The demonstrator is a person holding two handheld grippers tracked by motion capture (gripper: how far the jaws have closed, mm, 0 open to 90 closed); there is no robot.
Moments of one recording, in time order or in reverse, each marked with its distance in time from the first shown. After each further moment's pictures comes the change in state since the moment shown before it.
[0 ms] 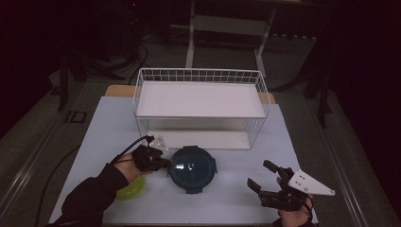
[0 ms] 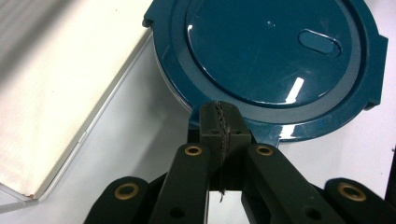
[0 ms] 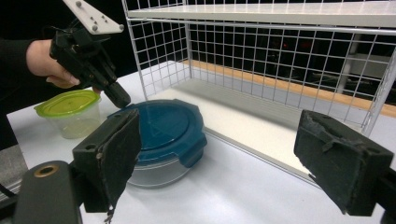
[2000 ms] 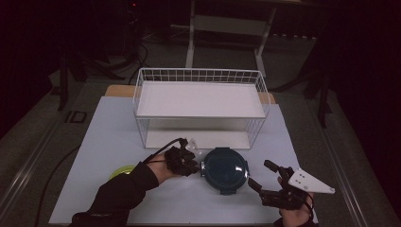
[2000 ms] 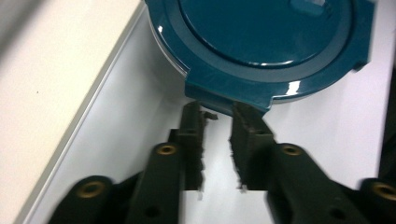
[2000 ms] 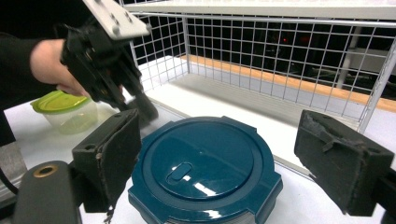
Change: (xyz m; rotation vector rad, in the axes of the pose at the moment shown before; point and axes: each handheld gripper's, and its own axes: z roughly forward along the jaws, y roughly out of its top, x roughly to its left) left arm -0.037 0.060 0.040 -0.009 -0.058 0.048; right arm -0.005 0.000 0.001 0.025 -0.003 0.004
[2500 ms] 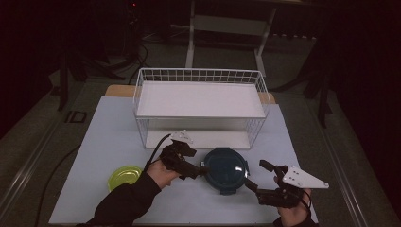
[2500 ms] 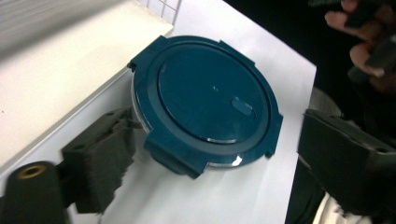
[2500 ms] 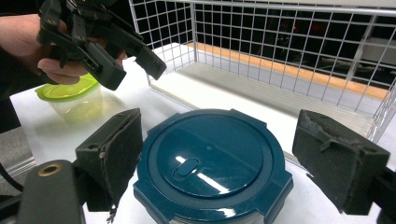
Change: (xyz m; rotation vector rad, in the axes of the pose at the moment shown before) left arm -0.006 0.002 -0.017 -0.287 -0.132 -0.315; right arm 0.002 0.005 0.009 0.061 0.028 -0.011
